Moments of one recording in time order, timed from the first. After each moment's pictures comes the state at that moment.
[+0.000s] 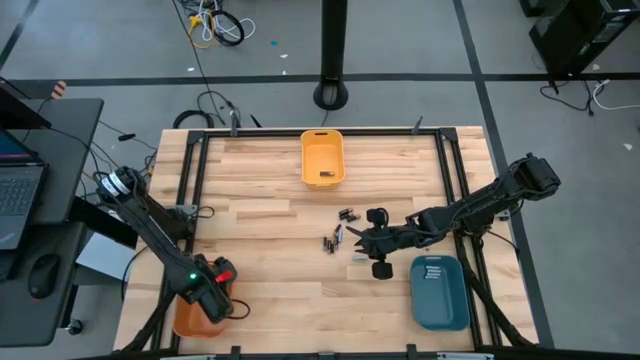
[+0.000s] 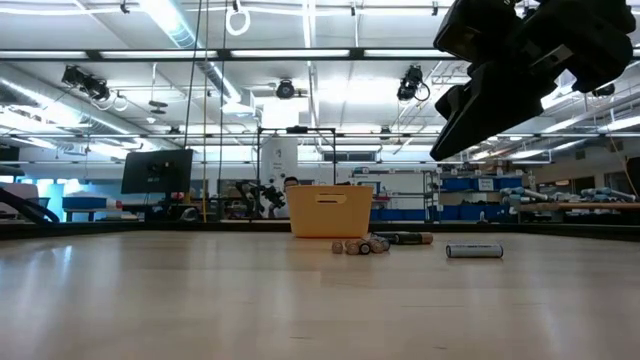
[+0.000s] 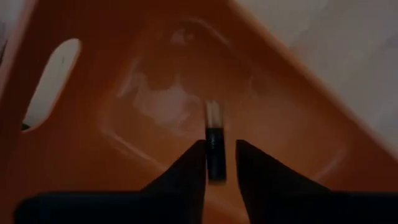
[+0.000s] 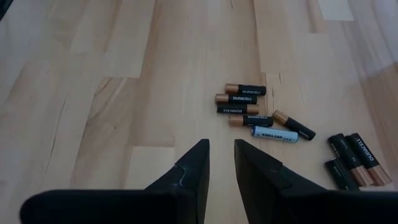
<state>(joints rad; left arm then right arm) -0.88 1.48 0.92 -0.96 0.10 -1.48 0.32 1.43 0.72 -0.09 0.21 0.21</state>
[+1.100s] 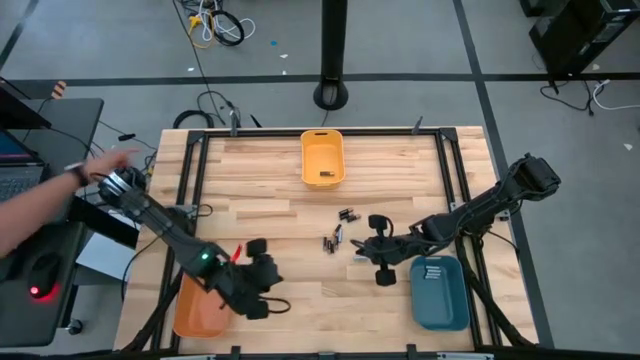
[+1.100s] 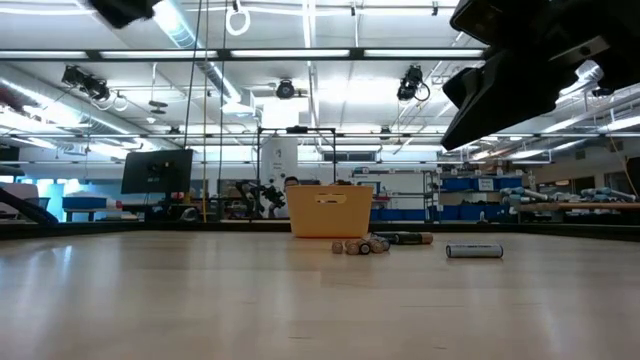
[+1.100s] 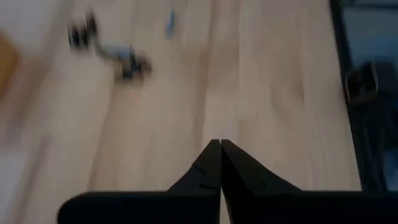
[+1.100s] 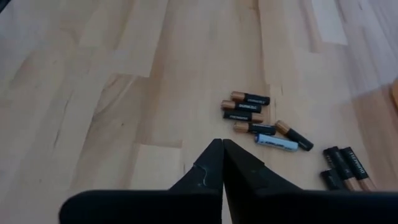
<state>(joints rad) -0.69 1.48 1.15 -0.62 -0.50 -0.62 0.41 1.43 0.72 -0.08 0.32 0.17</state>
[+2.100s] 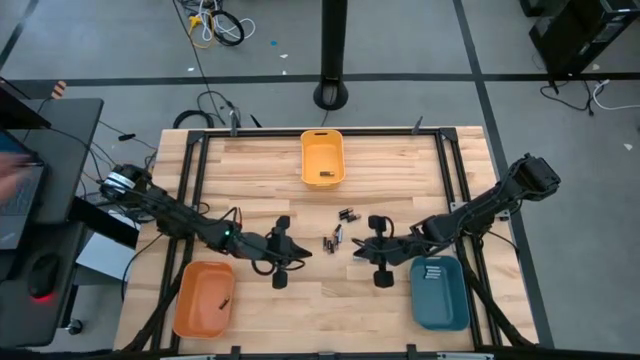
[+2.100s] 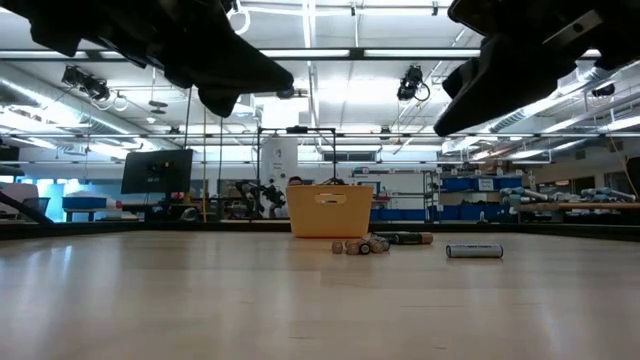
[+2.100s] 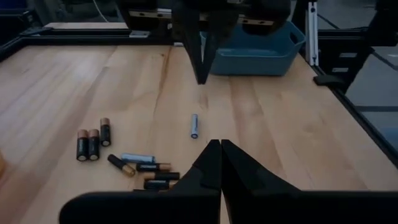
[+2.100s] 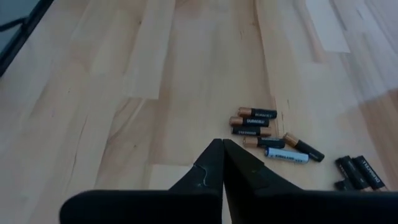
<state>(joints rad) -0.39 1.49 0.64 0.51 -0.35 -0.16 0.42 1.43 0.72 -0.02 0.32 0.24</state>
